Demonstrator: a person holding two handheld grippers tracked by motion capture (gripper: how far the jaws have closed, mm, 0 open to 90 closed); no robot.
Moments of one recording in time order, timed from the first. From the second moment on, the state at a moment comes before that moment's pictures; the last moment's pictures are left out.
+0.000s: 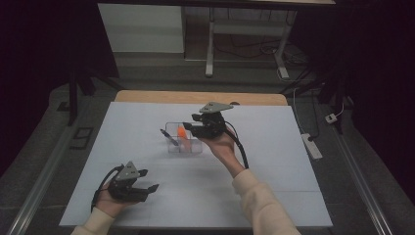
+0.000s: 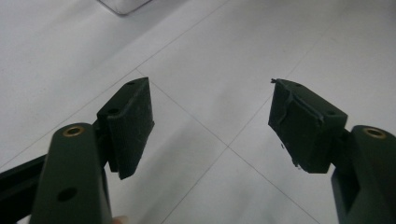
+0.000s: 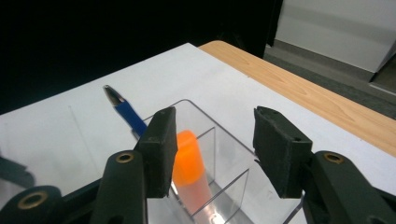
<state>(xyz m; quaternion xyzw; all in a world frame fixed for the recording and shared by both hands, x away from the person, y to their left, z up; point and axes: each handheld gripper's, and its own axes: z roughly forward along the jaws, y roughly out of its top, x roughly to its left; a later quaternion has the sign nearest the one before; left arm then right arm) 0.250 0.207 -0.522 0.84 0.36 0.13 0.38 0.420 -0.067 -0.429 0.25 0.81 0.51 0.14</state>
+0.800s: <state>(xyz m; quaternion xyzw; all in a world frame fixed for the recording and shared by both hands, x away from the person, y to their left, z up) 0.251 0.208 -0.520 0.84 0.36 0.13 0.39 0.377 -0.139 -0.437 0.23 0.83 0.50 0.14</state>
